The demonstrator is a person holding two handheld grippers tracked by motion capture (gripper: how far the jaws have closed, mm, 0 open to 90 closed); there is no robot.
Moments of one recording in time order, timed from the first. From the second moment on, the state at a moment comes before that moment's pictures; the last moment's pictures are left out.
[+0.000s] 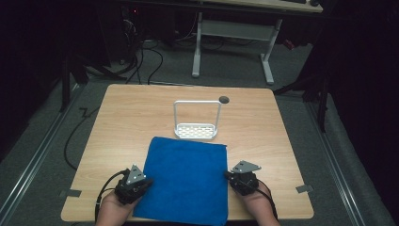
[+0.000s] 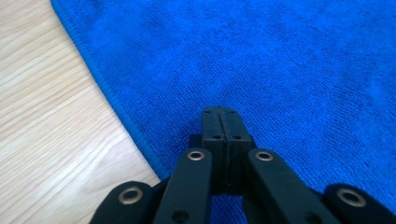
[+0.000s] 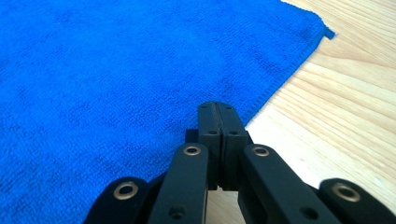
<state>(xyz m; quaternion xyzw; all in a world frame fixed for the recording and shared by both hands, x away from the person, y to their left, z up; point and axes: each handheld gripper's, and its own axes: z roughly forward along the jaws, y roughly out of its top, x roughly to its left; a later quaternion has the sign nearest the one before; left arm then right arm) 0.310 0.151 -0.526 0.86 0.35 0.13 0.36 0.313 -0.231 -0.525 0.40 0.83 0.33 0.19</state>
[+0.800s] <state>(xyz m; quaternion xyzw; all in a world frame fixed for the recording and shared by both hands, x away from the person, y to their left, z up) 0.298 0.124 -0.526 0.87 0.31 0.11 0.37 0.324 -0.258 -0.526 0.43 0.81 0.33 0.20</state>
